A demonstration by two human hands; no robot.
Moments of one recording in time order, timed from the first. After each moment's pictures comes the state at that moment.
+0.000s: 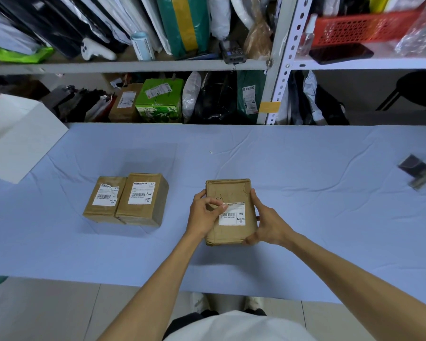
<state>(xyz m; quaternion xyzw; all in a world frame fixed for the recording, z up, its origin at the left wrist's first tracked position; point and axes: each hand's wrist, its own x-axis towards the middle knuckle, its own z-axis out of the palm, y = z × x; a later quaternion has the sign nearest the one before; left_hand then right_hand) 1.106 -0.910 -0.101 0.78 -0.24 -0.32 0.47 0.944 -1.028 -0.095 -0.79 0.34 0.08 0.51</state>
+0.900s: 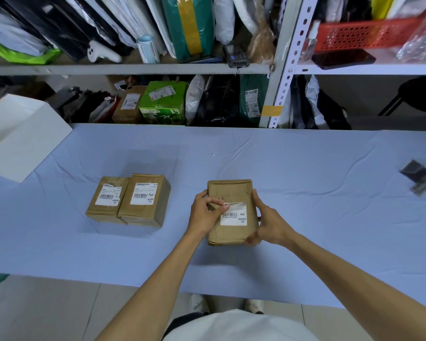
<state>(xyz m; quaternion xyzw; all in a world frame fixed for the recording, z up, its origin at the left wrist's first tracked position) 1.110 -0.911 -0.099 0.79 -0.25 -0.32 0.47 0.949 -1.031 -0.093 -0.78 0.36 0.09 0.50</state>
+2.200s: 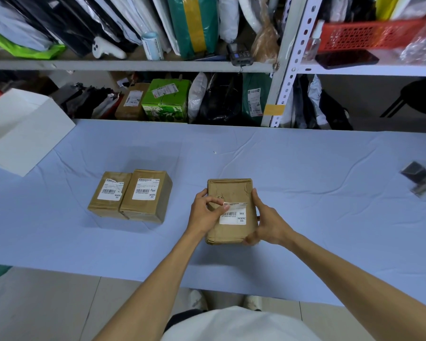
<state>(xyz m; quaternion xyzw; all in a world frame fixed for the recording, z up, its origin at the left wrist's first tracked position) 1.104 -0.902 -0.094 0.77 -0.24 -0.32 0.50 0.948 -1.021 -0.085 -0.78 0.35 0.09 0.50</state>
